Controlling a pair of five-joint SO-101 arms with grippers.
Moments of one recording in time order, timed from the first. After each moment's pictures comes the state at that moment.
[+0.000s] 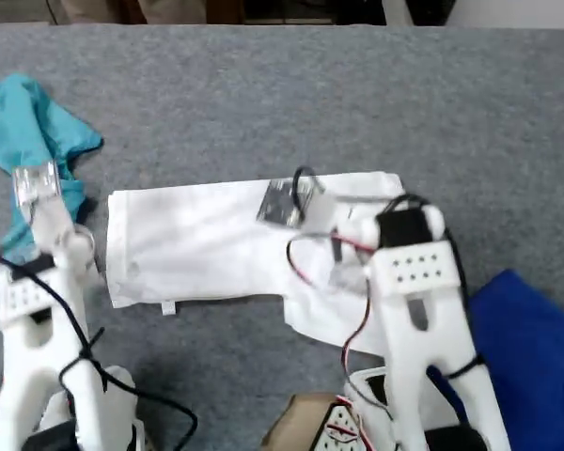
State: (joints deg) left arm -27.3 -36.3 66.5 40.8 -15.9; right arm -14.4 -35.7 41.5 84.2 51.7
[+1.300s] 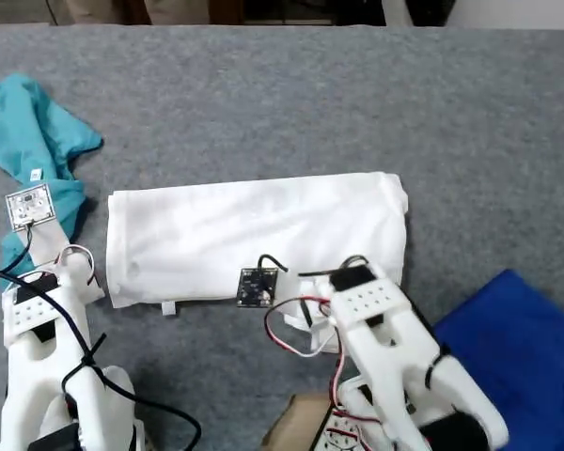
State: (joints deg) left arm -29.5 -37.3 71.0 35.5 -13.3; right arm -23.5 -26.2 68.6 59.3 52.6
